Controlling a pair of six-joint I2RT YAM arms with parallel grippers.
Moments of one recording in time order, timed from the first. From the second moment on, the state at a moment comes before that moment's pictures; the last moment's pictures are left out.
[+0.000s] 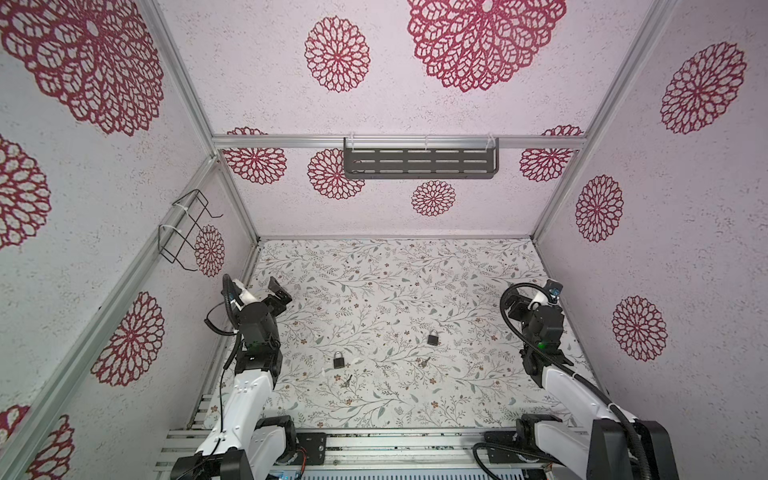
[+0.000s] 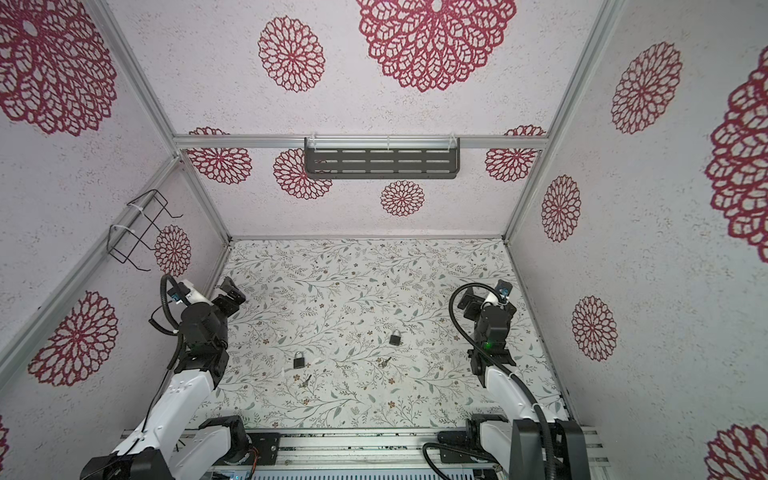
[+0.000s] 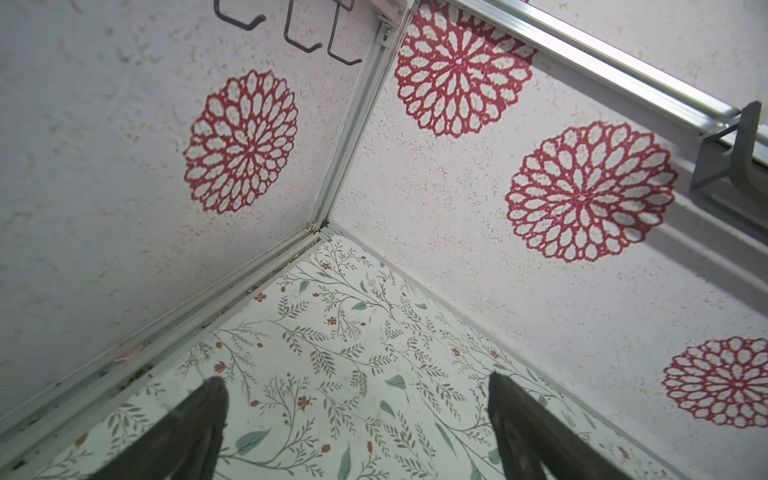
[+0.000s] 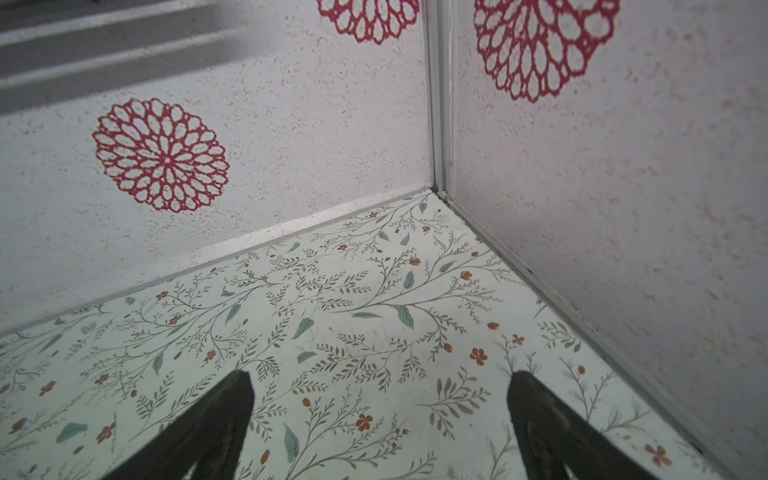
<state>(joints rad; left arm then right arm) 0.12 0.97 0.45 0.37 -0.30 -0.51 0.02 1.04 0.38 0.48 0.27 0.29</state>
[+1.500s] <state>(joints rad) -0.47 0.81 0.43 -0.03 -0.12 -0.69 0.56 1.22 0.65 -0.36 0.05 0.62</state>
